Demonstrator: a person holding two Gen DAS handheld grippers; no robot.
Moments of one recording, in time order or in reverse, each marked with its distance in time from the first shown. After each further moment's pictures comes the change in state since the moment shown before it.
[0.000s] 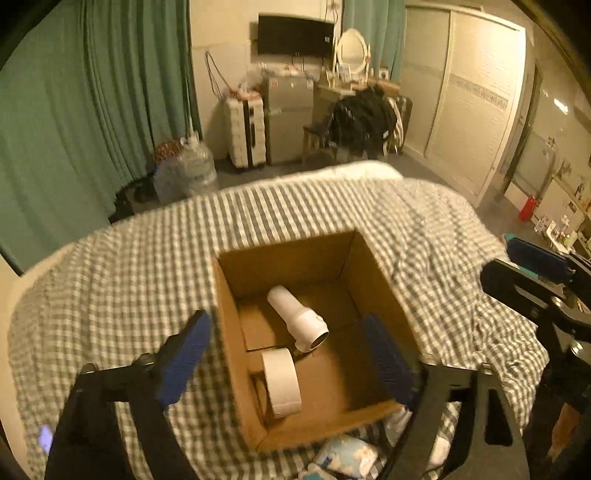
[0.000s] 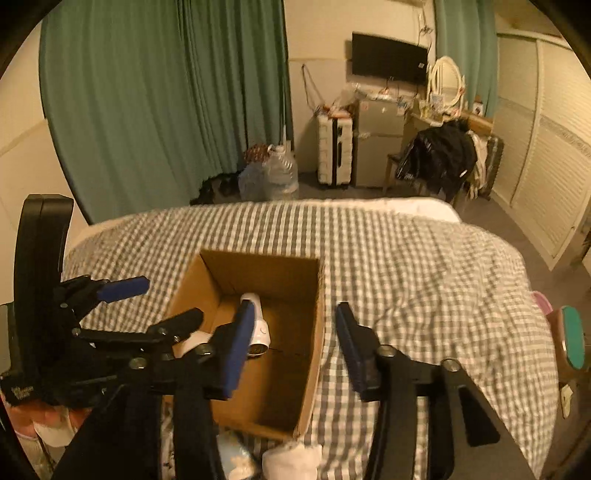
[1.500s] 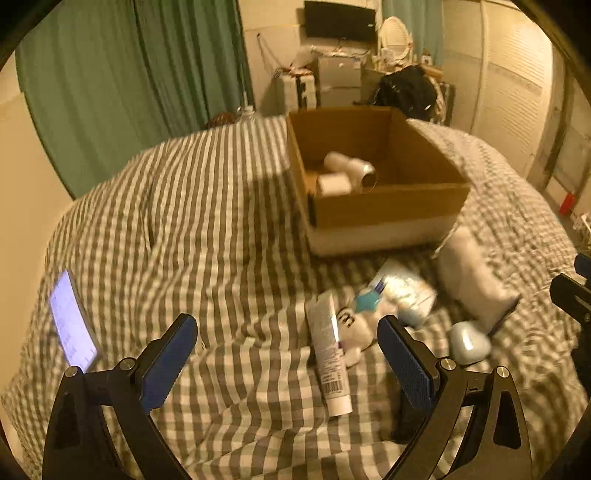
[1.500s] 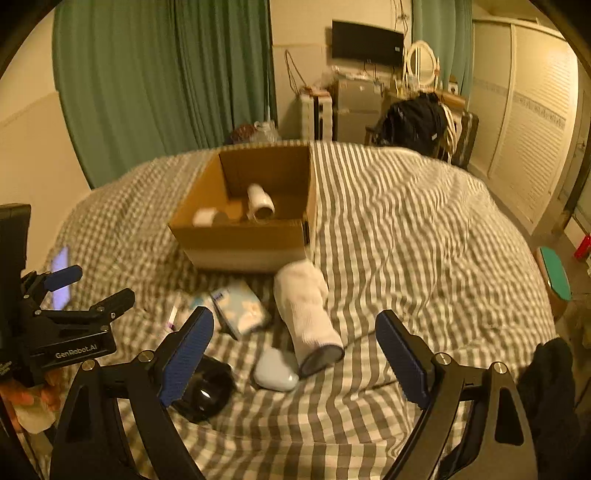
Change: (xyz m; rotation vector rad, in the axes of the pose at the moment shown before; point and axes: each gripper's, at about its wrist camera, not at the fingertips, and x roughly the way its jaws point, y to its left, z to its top) left arm -0.018 0.010 -0.209 -0.084 0.084 0.195; right arm -0.087 0.033 -0.190 0.042 0.083 -0.065
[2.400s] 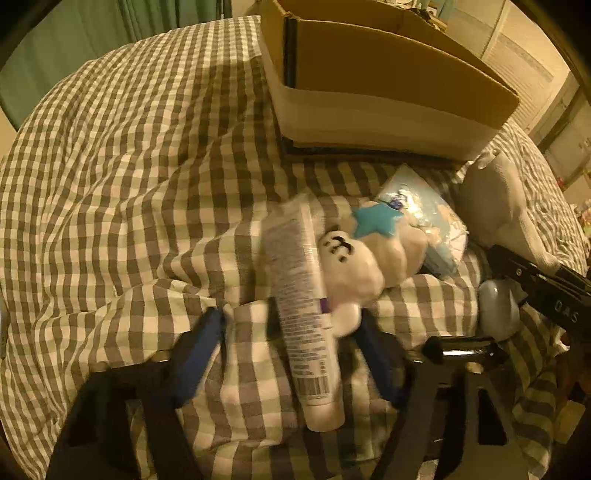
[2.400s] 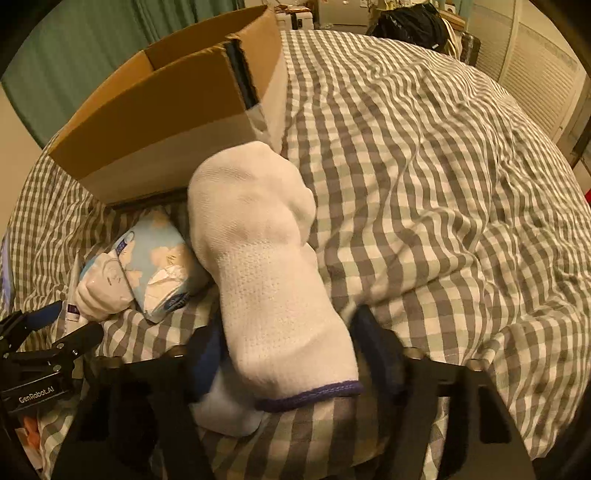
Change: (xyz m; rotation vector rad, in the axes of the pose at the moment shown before) left arm 0.080 -0.016 -0.030 -0.026 0.298 -0.153; right arm 0.153 -0.035 -0.030 0.110 0.305 0.005
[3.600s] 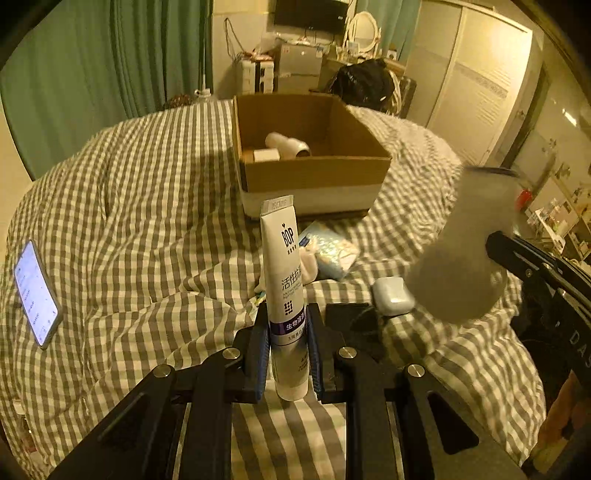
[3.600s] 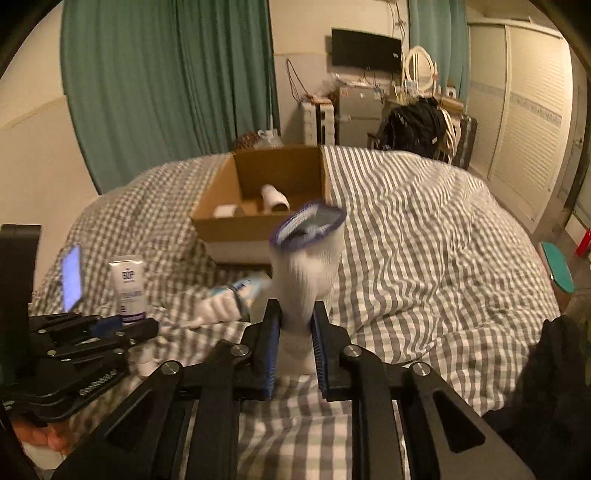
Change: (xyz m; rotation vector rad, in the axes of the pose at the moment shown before) left arm -0.138 -0.025 -0.040 0.064 -0.246 -0.068; right arm -0.175 0.057 -0.051 -0.102 -0.373 0.017
